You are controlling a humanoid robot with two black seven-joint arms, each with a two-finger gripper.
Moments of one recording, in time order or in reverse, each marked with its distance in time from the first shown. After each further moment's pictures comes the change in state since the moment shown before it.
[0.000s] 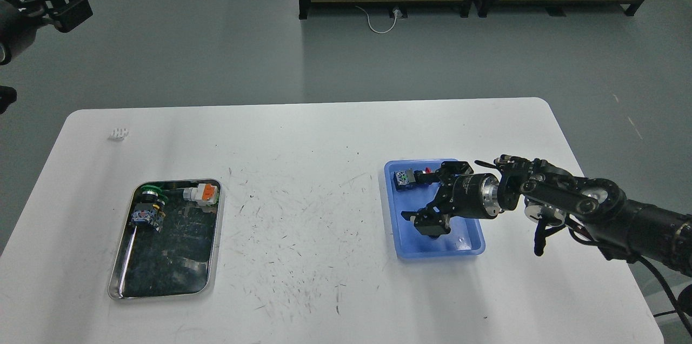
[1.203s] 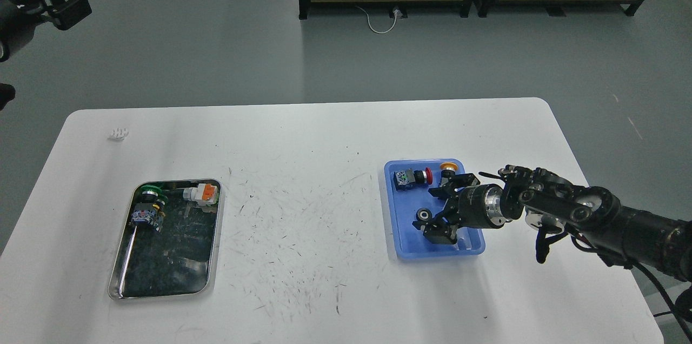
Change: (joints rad) left arm -0.010 0.002 0.001 0.002 0.008 0.003 0.005; right arm -0.020 0.026 -0.027 -0.067 -0.012 -0.009 -0.046
